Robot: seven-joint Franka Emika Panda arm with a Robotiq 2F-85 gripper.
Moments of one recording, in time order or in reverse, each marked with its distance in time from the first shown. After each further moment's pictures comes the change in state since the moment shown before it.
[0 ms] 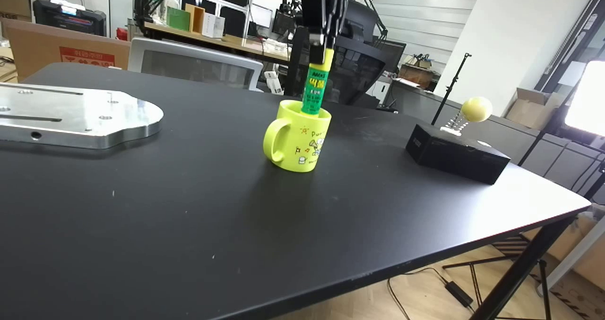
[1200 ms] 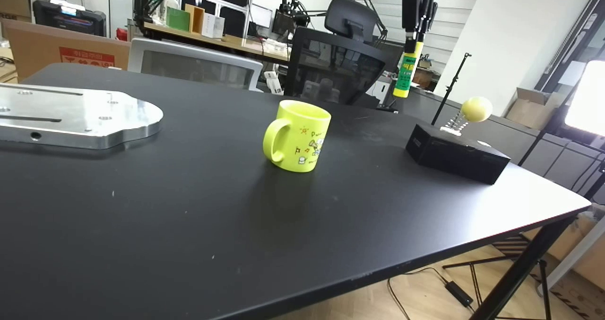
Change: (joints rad) arm -0.262 -0.144 -0.140 -0.072 -0.009 -0.061 -0.060
